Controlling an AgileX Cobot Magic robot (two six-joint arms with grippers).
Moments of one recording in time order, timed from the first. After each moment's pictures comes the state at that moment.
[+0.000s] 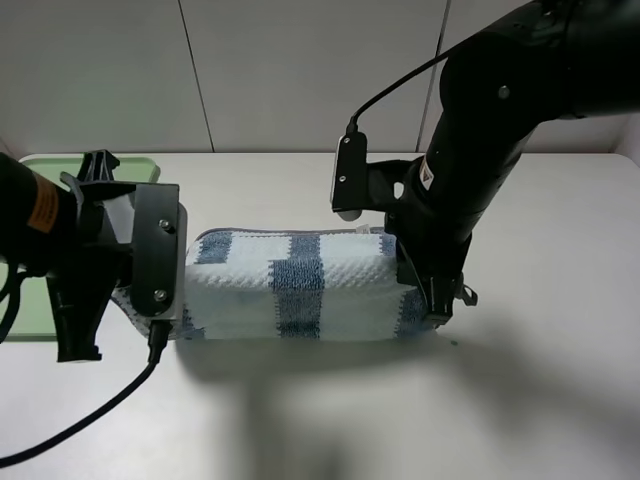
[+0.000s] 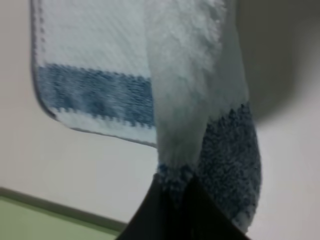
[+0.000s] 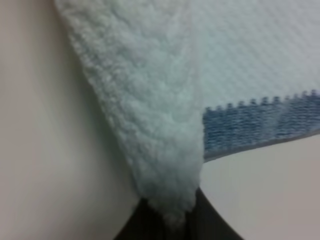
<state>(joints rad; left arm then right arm) -0.74 1.26 -0.67 0.36 0.52 0.53 0.73 1.65 -1.04 -0.09 0.89 -0.69</state>
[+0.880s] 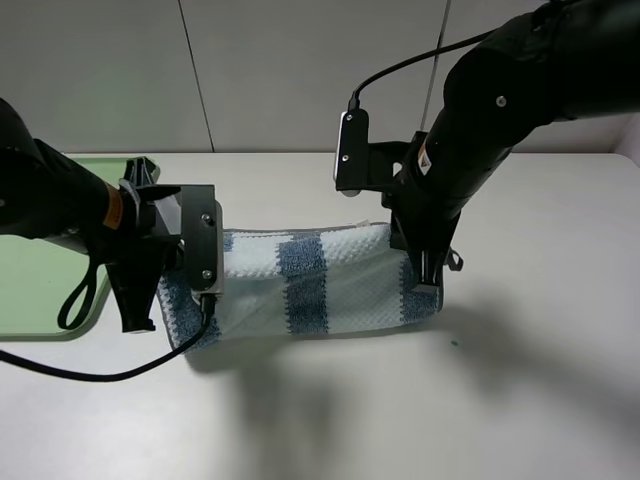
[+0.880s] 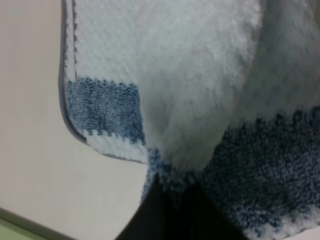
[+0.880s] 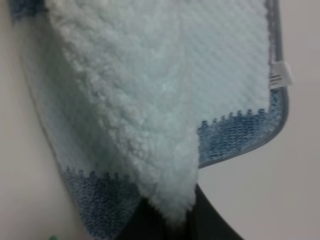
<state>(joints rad) -0.65 1.47 -0.68 0.43 0.28 0.50 0.69 1.68 -1.04 -0.19 0.71 -0.69</state>
